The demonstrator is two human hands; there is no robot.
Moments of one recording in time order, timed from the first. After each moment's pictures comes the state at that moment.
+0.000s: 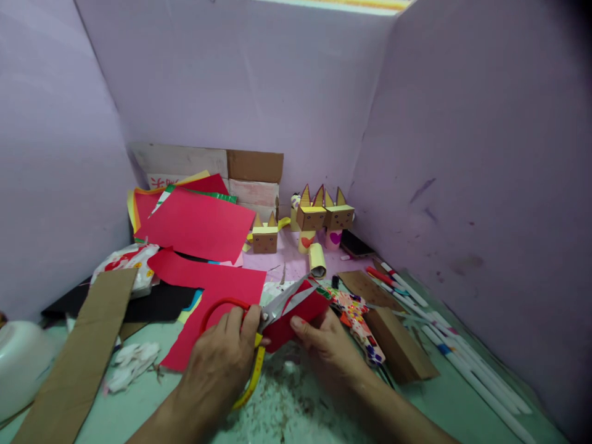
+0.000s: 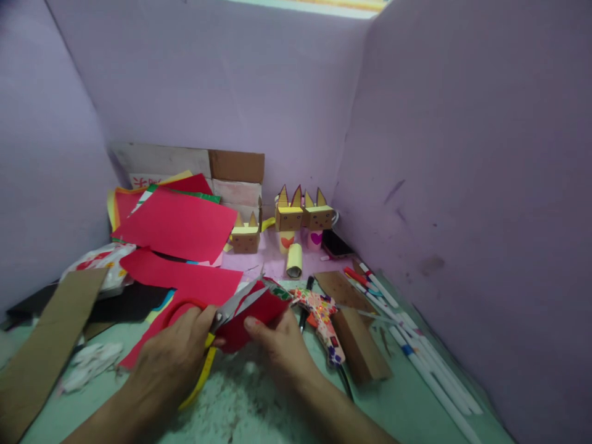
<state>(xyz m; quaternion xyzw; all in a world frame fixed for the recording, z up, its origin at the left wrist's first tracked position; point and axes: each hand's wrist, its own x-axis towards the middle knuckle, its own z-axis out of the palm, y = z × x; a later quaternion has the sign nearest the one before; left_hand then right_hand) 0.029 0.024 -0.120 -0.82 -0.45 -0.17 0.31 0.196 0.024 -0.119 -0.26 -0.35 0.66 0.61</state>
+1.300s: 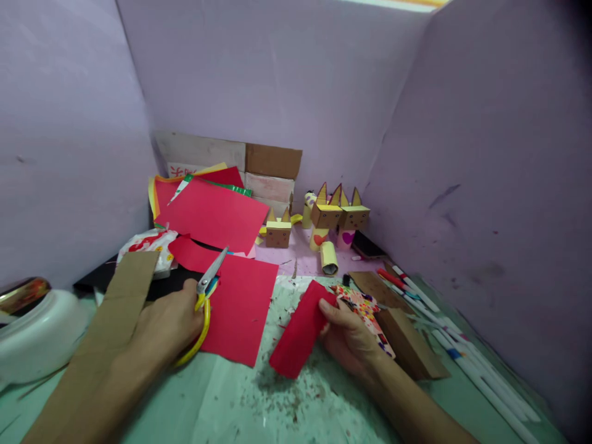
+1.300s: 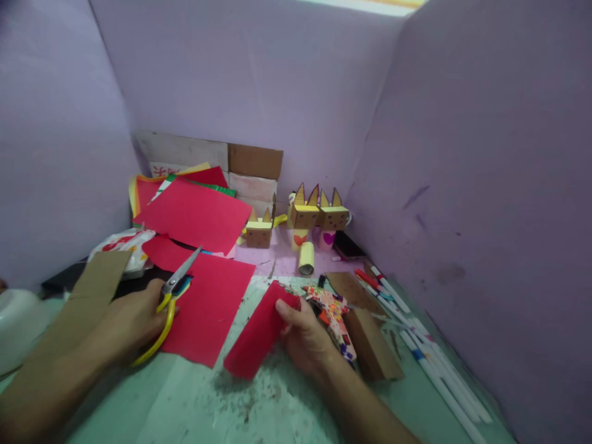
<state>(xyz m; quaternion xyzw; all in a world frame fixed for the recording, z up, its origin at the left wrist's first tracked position) -0.059 0.048 -0.095 -0.71 -0.70 -0.10 0.02 0.210 0.031 -0.117 -0.26 -0.29 0.73 0.56</state>
